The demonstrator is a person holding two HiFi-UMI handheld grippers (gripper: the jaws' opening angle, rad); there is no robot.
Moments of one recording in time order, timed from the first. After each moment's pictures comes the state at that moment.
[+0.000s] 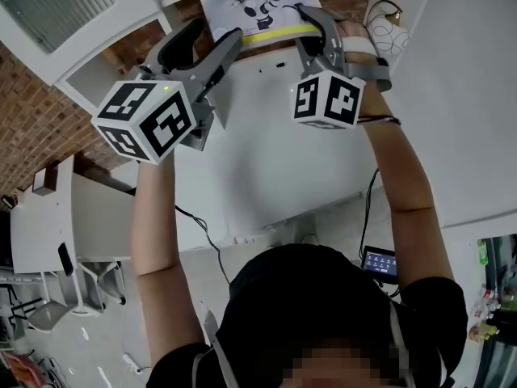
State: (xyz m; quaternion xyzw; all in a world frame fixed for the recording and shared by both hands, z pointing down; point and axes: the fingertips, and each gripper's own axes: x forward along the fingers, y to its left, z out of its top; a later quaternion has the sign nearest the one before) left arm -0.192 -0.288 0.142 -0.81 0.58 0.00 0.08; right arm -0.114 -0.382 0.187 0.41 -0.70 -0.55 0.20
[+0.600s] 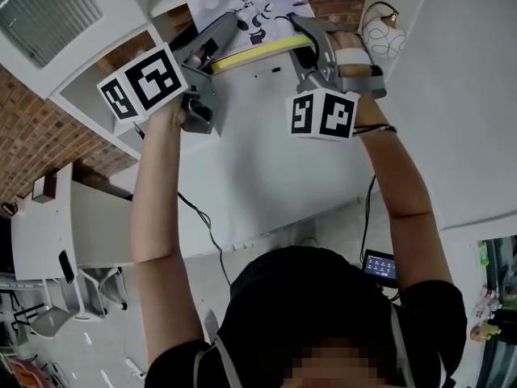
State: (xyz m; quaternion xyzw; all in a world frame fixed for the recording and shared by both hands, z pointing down) left arm -0.216 -0.357 0.151 -0.81 0.57 0.11 -0.10; right arm -0.115 -0.388 0.193 0.40 -0.69 -0.57 0.19
